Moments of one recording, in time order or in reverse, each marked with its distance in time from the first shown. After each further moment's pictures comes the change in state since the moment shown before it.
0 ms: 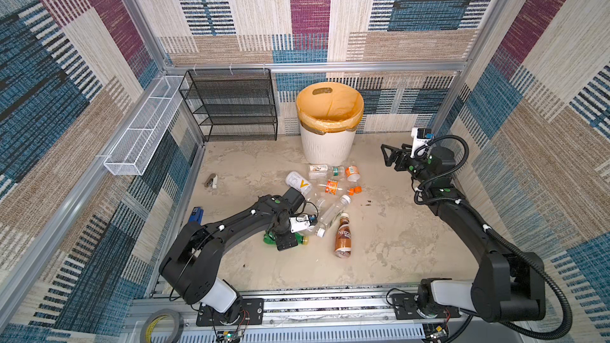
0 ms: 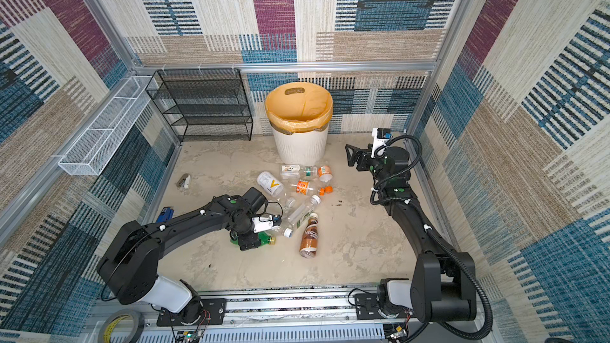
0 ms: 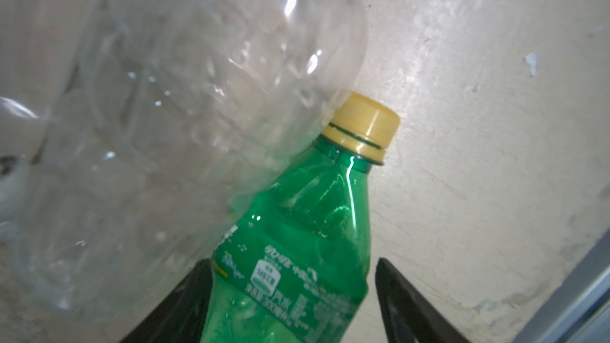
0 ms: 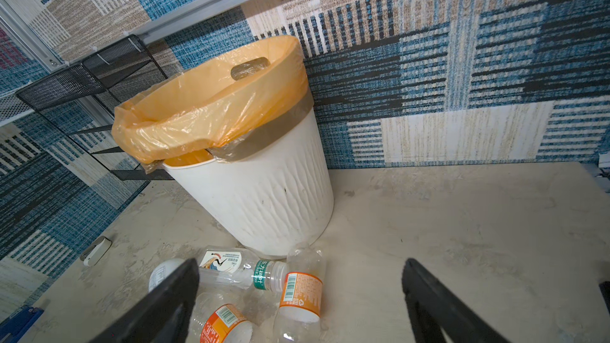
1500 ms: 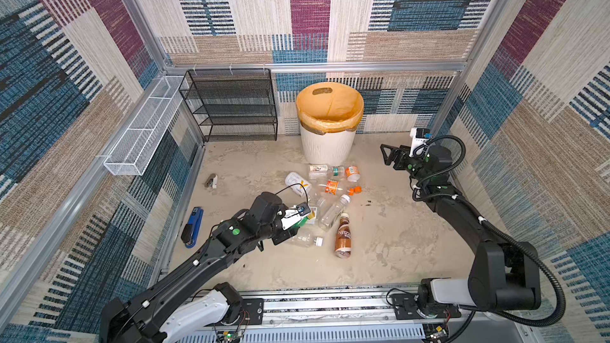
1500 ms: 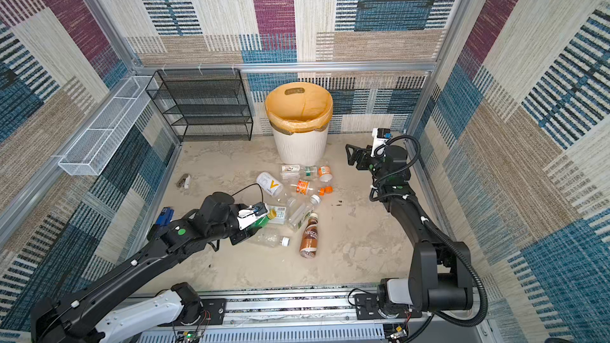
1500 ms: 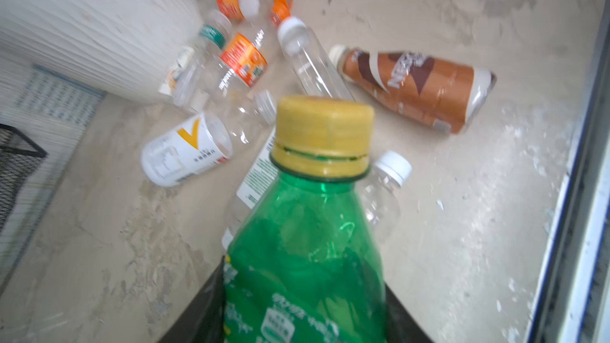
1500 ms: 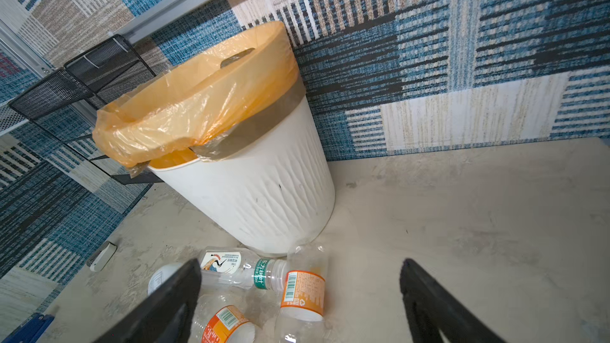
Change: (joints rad) left arm -0.032 -0.613 -0.164 0.328 0.054 -0.151; right arm -0.010 0.063 0.022 0.014 -0.016 0.049
